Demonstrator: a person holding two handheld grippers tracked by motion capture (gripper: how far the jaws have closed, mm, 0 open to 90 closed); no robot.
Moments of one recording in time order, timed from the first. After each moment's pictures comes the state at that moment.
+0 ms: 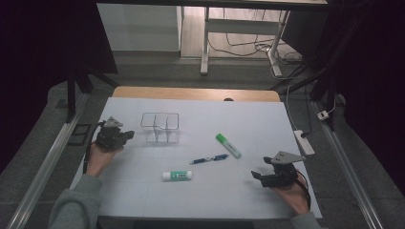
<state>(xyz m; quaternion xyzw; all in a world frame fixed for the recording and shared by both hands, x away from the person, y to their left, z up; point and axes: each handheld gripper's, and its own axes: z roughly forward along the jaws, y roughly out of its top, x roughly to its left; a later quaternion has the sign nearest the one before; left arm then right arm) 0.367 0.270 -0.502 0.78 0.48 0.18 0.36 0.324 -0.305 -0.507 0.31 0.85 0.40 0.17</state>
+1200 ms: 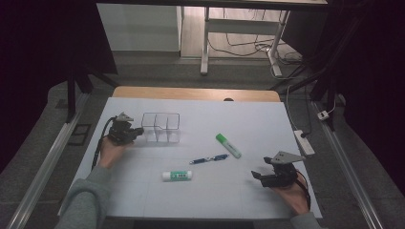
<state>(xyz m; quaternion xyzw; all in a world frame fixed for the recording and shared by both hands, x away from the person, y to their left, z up) 0.400 0.248 -0.514 0.79 0.47 0.16 0.36 0.325 -0.306 -0.509 0.31 0.85 0.39 0.17</state>
